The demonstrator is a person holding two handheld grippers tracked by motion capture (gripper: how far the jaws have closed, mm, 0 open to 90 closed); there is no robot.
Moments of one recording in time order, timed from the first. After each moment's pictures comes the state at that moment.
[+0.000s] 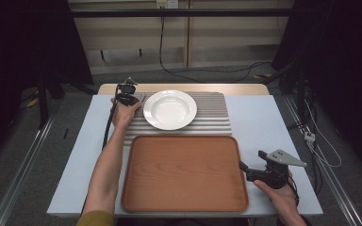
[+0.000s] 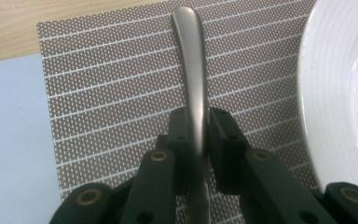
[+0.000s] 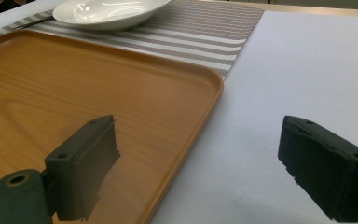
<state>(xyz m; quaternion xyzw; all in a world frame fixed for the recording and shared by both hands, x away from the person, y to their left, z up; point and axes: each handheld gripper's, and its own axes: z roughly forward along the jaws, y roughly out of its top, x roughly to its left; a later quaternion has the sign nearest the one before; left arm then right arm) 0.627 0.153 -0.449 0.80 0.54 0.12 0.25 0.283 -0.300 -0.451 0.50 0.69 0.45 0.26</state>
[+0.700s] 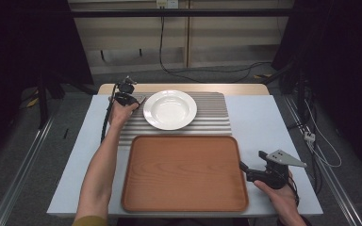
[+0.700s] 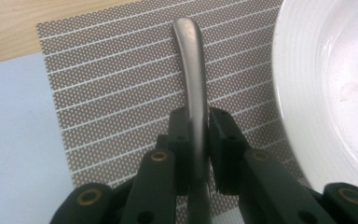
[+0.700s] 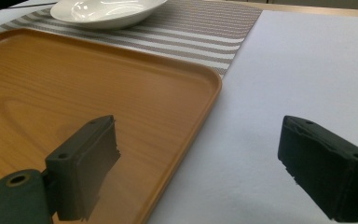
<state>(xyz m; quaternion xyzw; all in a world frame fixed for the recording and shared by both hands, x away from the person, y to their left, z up) 0.619 0.160 -0.435 0.81 0.52 0.11 0.24 0.282 -0.300 -0.451 0.50 0.69 0.45 0.26</state>
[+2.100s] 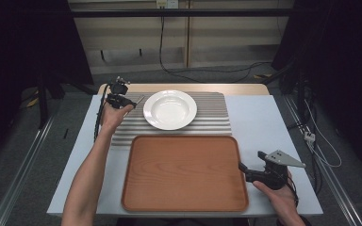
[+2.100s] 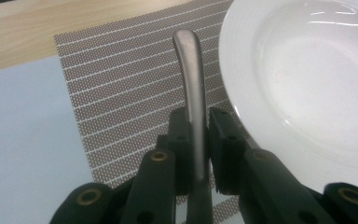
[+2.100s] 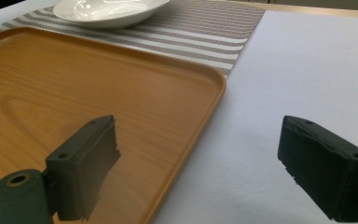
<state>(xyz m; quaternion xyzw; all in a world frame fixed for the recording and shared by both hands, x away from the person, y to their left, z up) 0.578 0.174 -0.402 0.81 0.49 0.12 0.30 0.281 -0.297 -0.451 0.50 0.70 0.45 0.26</state>
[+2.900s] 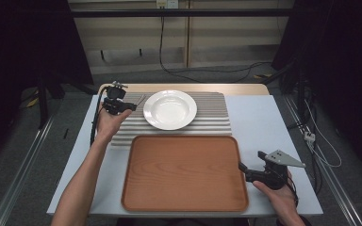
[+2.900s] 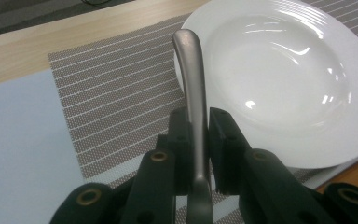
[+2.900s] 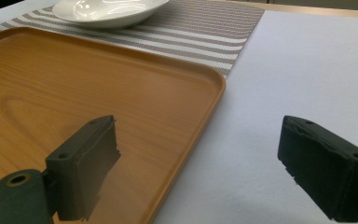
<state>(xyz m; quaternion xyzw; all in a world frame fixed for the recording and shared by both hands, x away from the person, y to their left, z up) 0.531 0.173 -0.380 0.81 0.45 0.14 0.34 0.281 -0.297 -0.450 0.50 0.70 0.44 0.26</state>
